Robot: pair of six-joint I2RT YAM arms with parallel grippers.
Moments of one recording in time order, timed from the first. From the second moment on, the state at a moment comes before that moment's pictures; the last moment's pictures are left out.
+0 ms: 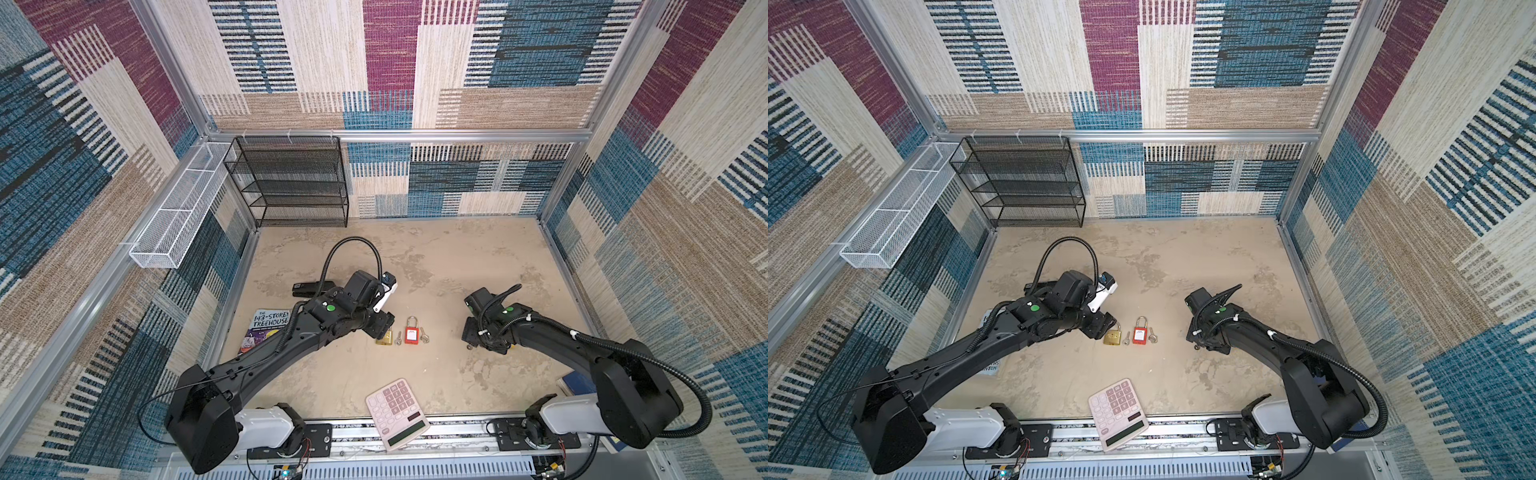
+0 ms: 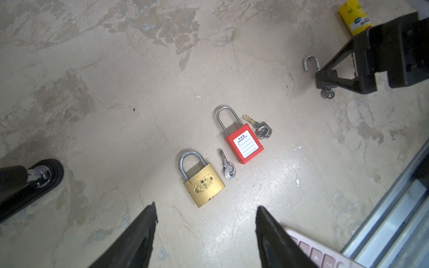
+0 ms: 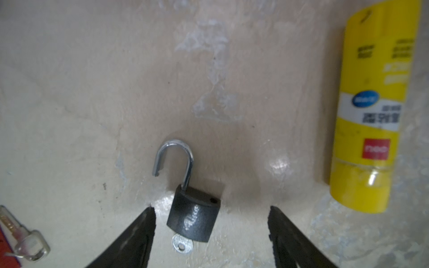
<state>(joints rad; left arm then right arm) -0.71 1.30 1.00 -0.61 0.03 -0.03 0.49 1.38 0.71 -0.67 0.15 0.82</state>
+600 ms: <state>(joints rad) -0.72 1.31 1.00 -0.61 0.04 -0.03 0.55 1.48 0.76 -0.52 -0.02 0.60</state>
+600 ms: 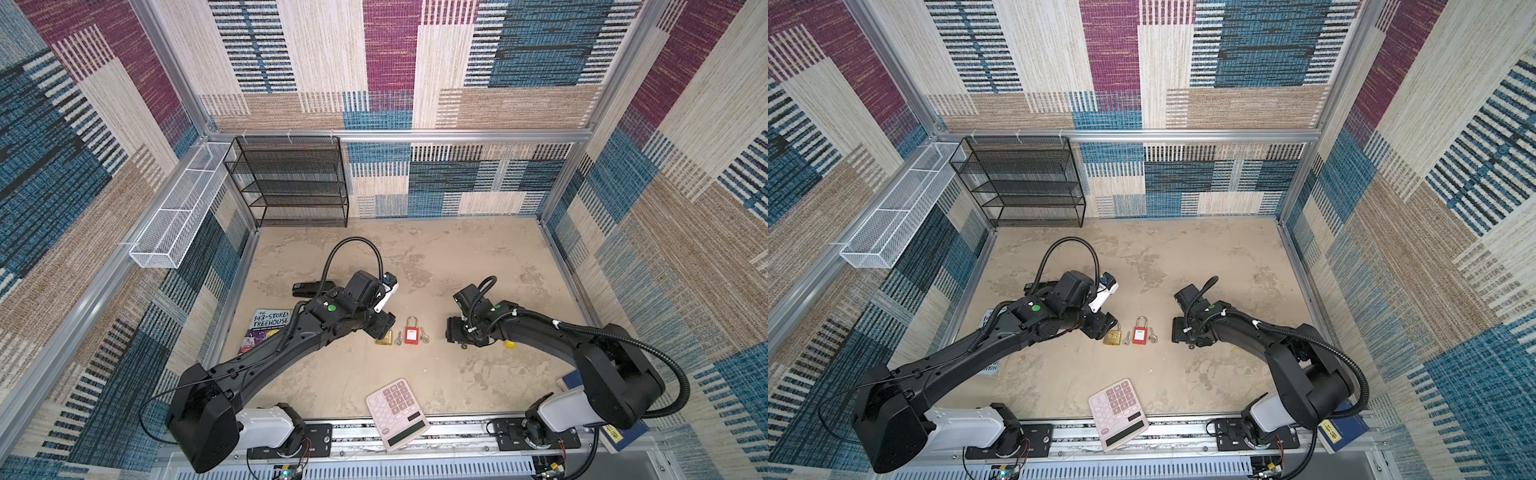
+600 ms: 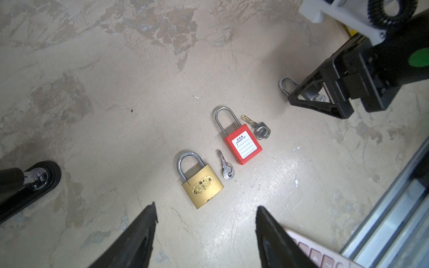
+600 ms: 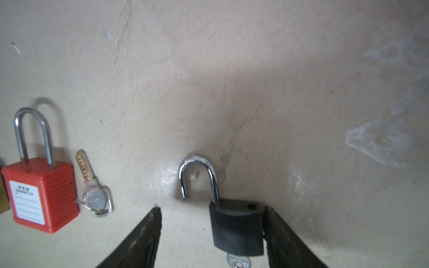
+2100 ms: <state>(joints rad) -0.71 1.39 1.09 -0.63 0.03 -0.25 0.62 1.52 0.83 -0.61 0.08 0.45</state>
